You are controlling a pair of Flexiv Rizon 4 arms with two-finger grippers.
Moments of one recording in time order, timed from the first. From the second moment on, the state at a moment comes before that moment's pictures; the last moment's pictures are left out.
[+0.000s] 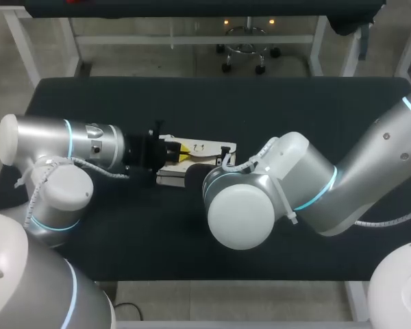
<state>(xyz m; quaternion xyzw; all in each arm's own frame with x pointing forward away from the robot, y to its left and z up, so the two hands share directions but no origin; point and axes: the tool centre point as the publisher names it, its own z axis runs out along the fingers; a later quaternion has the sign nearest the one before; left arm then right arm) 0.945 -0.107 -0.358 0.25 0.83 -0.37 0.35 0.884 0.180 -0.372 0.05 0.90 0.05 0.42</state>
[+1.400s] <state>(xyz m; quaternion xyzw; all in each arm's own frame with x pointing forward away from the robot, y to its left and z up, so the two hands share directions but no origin) 0.936 -0.108 -0.357 0.24 0.82 -0.36 0.36 0.884 0.180 -0.372 0.05 0.90 0.05 0.42</state>
